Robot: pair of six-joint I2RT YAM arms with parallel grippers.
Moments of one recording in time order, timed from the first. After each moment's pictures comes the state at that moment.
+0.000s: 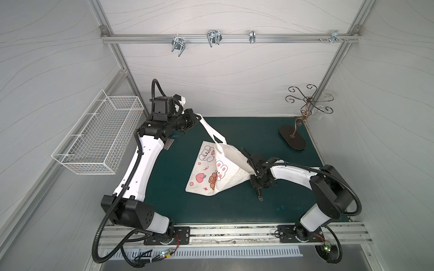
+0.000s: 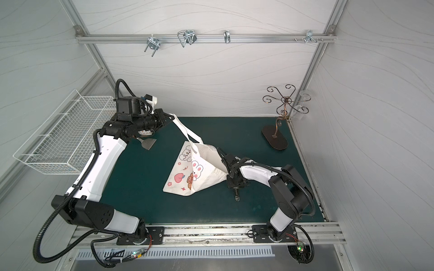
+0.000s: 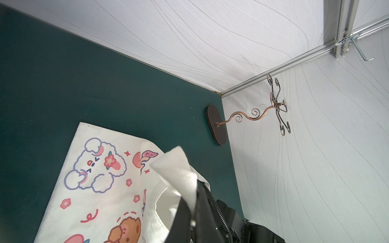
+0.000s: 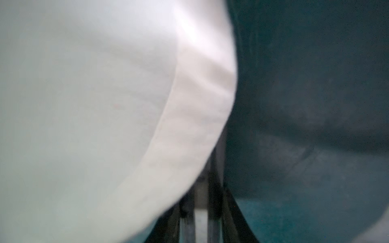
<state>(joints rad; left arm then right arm) -0.14 1.47 1.65 -0.73 0.52 -0.63 0.73 1.65 0.91 -0.74 -0.01 0.55</state>
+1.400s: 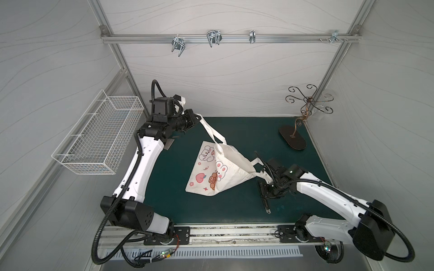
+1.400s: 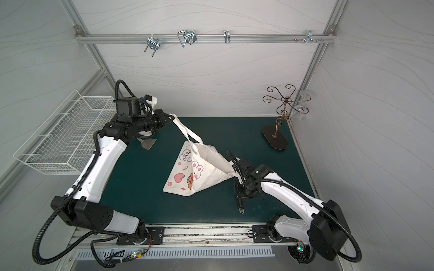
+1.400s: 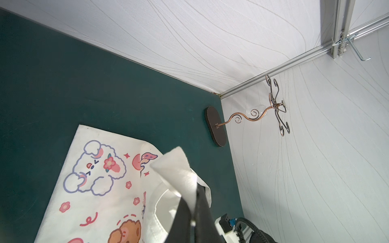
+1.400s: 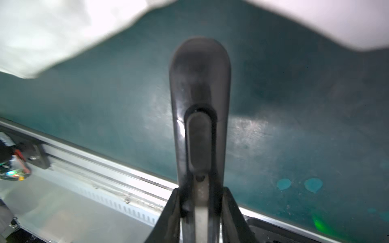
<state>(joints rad) -0.14 1.46 1.62 -0.69 0.52 -0.63 0.73 1.18 0.84 -1.01 -0.24 0.55</state>
